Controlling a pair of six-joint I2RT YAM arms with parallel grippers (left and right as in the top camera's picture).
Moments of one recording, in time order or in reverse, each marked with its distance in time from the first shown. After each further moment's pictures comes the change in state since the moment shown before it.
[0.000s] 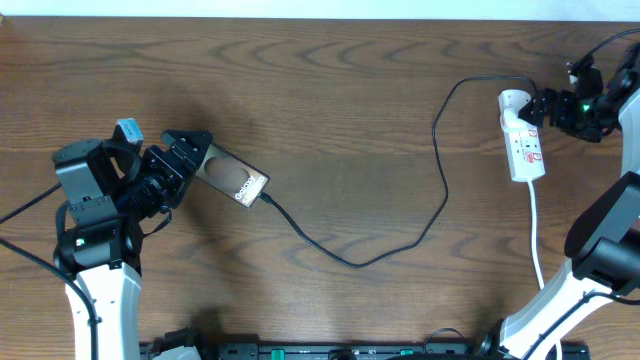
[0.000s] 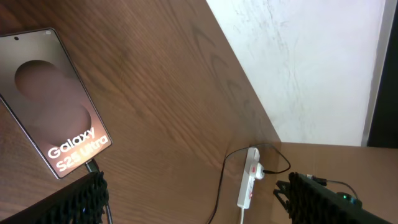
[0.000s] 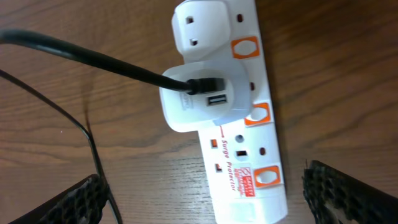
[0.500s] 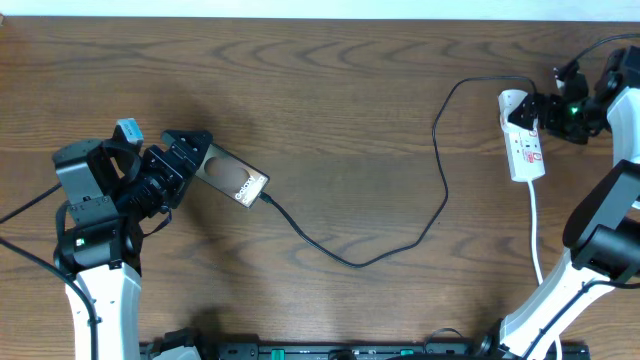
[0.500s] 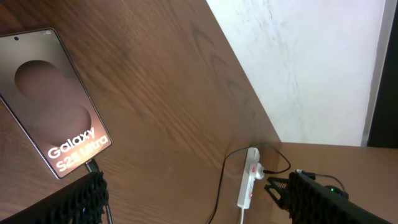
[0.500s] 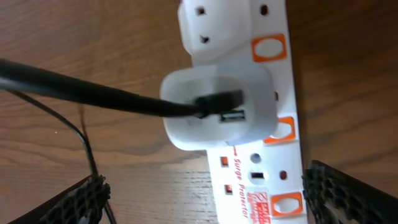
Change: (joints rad) left arm 0.000 0.000 0.000 0.000 0.000 0.000; right arm 0.018 0.069 0.000 0.029 -0.030 -0.016
